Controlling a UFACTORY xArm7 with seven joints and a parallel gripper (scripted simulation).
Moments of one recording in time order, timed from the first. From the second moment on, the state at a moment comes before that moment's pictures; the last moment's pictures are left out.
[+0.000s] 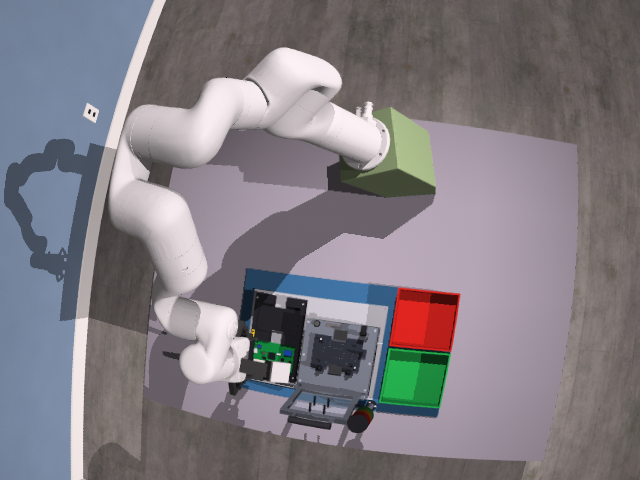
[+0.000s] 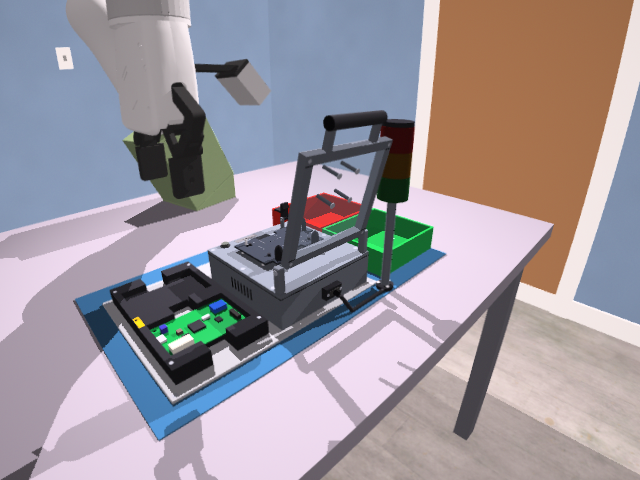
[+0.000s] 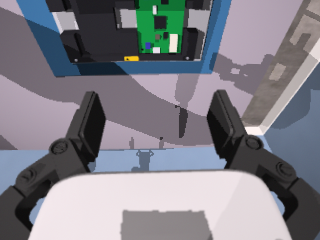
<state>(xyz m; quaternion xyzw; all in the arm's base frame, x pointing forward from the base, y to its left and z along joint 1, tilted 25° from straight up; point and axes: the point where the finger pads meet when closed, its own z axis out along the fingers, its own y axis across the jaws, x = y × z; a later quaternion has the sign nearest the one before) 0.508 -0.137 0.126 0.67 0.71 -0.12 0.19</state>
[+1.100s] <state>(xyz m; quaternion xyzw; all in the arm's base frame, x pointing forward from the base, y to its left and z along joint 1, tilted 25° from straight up) 0.529 -0.190 0.006 0.67 0.71 -0.12 0.18</state>
